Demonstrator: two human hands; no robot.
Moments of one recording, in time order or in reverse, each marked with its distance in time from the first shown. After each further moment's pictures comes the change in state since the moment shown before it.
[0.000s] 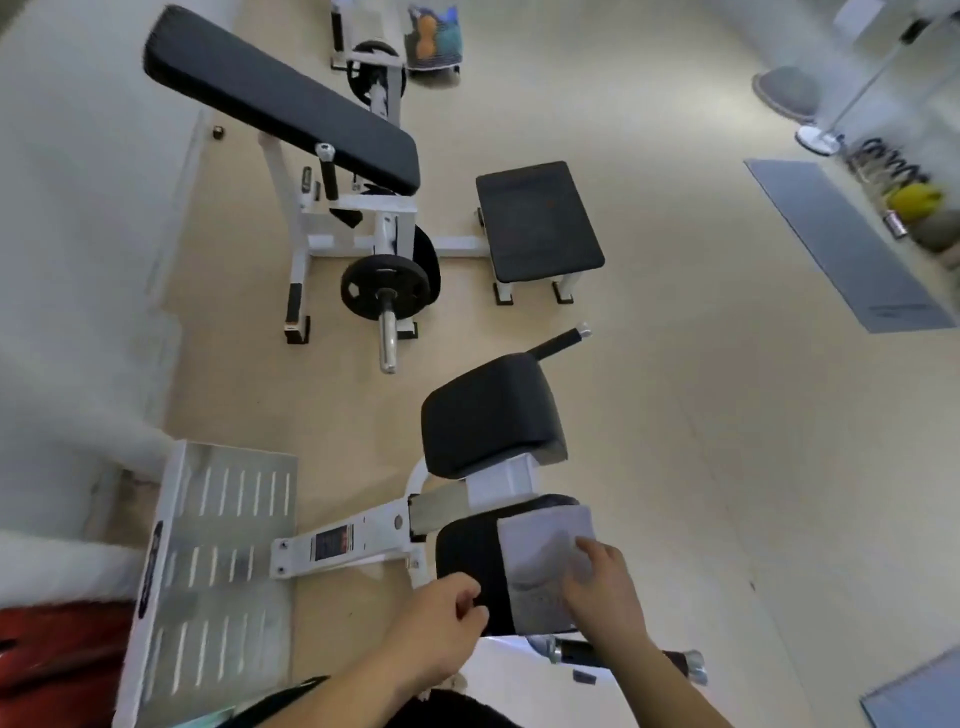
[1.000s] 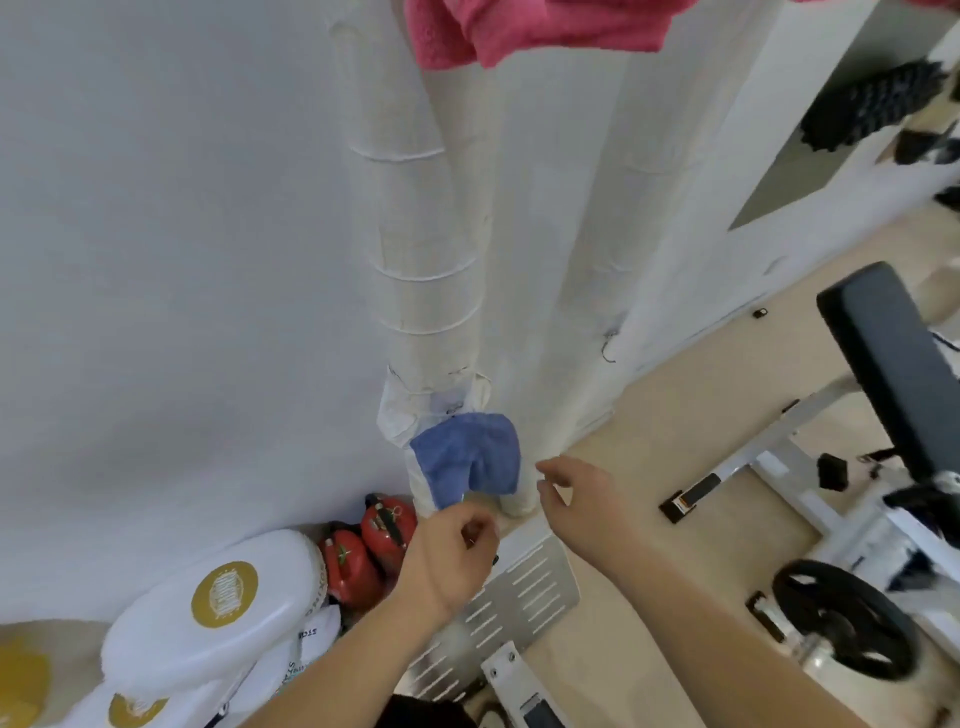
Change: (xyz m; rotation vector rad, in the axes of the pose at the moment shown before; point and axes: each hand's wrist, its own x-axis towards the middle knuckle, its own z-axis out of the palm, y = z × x) left_hand -0.145 -0.256 -0.376 -0.490 1.313 -0.171; right_hand -0.126 -0.620 0.255 -0.408 -0.494 -1.331
